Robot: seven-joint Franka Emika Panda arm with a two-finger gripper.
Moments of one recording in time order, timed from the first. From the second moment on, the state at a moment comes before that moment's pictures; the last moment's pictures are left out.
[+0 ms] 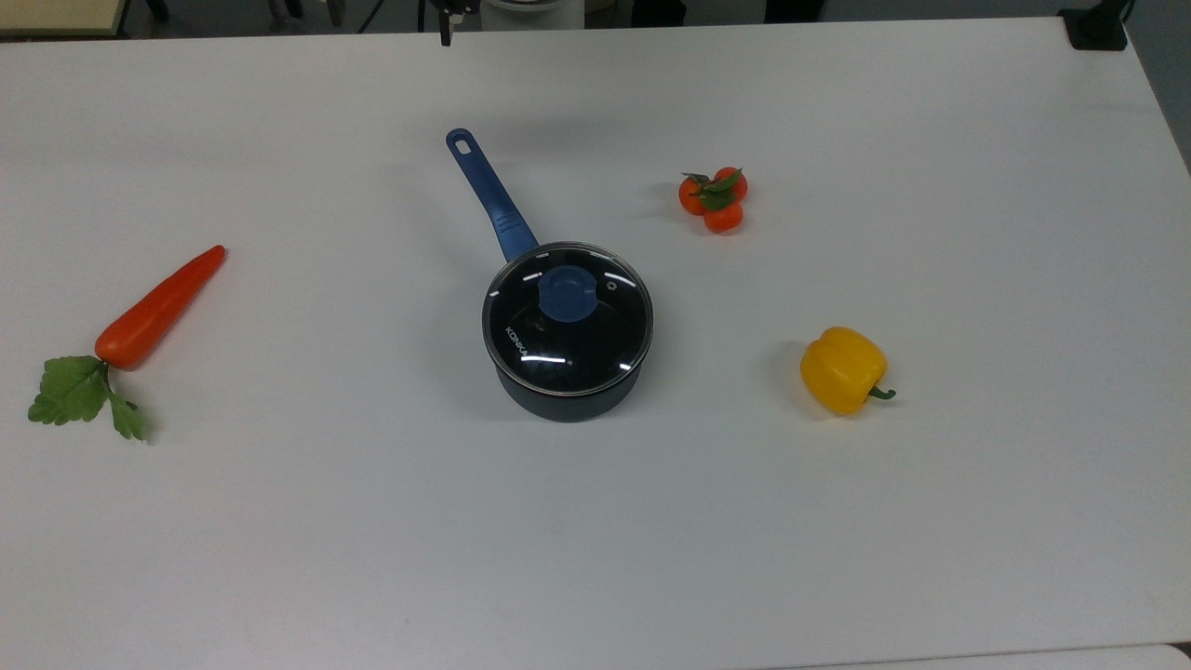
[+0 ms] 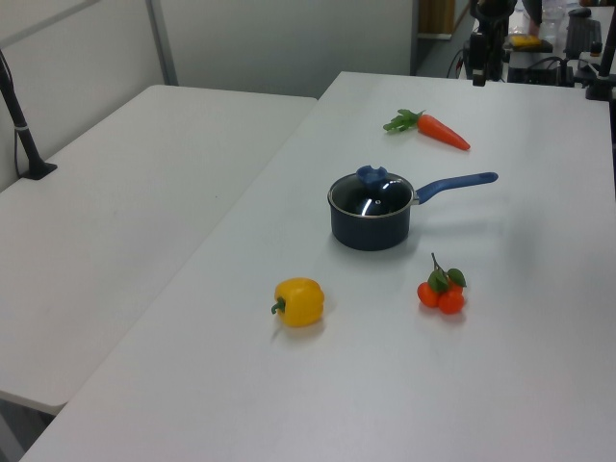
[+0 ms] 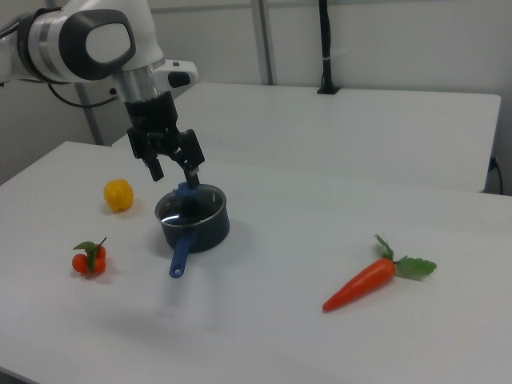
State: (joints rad) arm 0.00 -0.03 -0.02 -1.73 -0.11 1.68 0.05
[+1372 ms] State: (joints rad) arm 0.10 0.15 0.00 -1.61 -0.03 1.83 0.05
